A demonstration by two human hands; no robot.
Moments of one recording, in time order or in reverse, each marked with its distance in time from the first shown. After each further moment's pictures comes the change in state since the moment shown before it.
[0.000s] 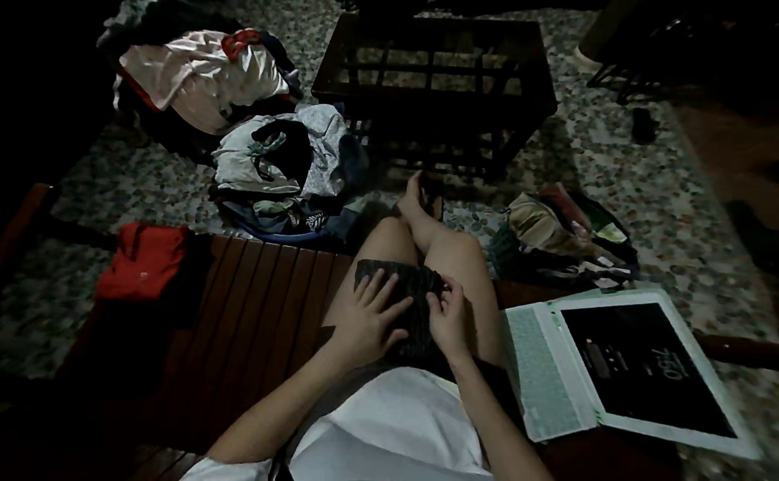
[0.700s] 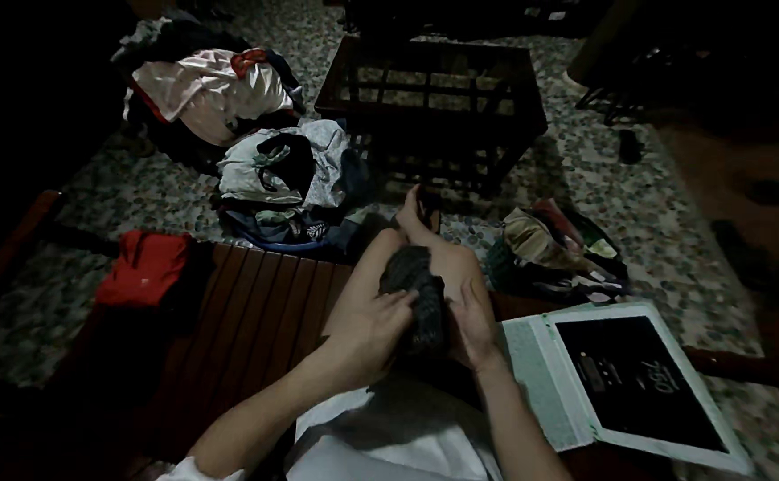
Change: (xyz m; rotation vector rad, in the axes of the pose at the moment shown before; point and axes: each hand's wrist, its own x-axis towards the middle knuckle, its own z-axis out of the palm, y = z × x) left_hand 0.012 0.047 -0.101 -0.264 -0.076 0.082; right_hand 0.001 -0.054 -0.057 0.861 -0.469 0.286
